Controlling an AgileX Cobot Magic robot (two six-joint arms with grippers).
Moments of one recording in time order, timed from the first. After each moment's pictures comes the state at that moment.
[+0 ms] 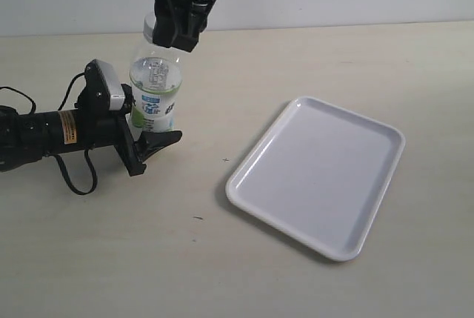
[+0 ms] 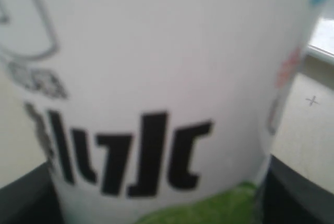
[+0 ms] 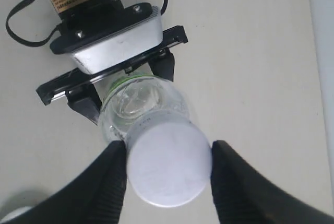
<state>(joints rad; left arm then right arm) -0.11 2.27 -0.94 1.07 -1.06 -0.06 0.52 2.07 -1.99 0.26 1.06 -1.03</state>
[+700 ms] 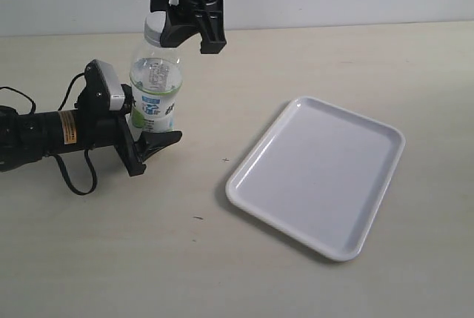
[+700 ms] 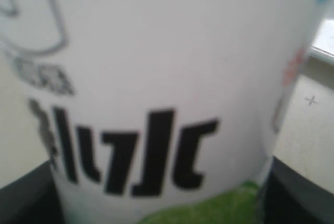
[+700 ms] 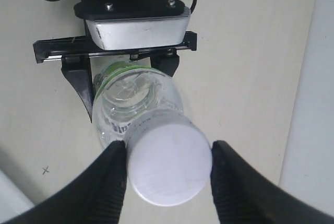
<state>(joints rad) -0.11 2.27 -0.94 1.07 -1.06 -0.06 0.52 2.07 -1.99 0.26 1.07 -1.38</state>
